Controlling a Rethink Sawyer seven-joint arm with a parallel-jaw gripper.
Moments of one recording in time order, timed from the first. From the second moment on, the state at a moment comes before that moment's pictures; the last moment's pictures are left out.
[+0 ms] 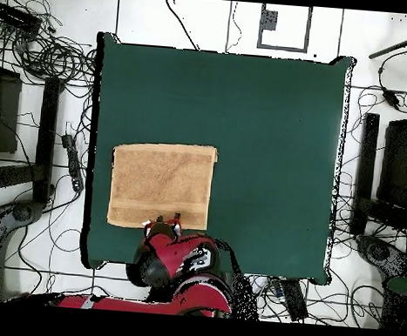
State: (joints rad) arm 0.06 -0.42 -0.10 2.04 -0.42 -0.27 1.92
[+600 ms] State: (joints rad) arm 0.08 -0.42 -0.11 2.04 -0.41 -0.29 1.92
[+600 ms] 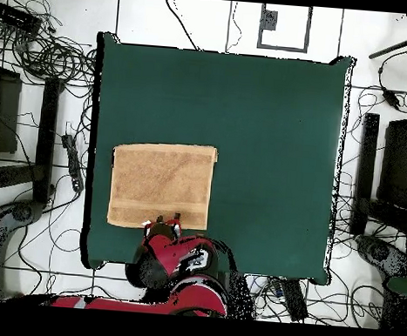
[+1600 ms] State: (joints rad) arm 0.10 -0.41 -0.12 2.04 -0.38 -0.29 1.92
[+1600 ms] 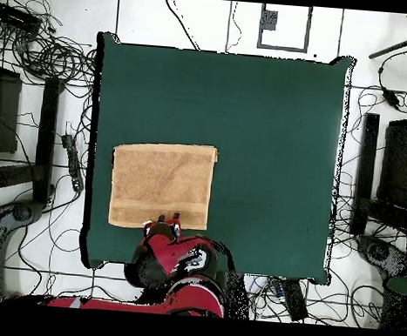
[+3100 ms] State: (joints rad) arm 0.14 -0.35 -0.19 2.08 -0.36 -0.53 1.92
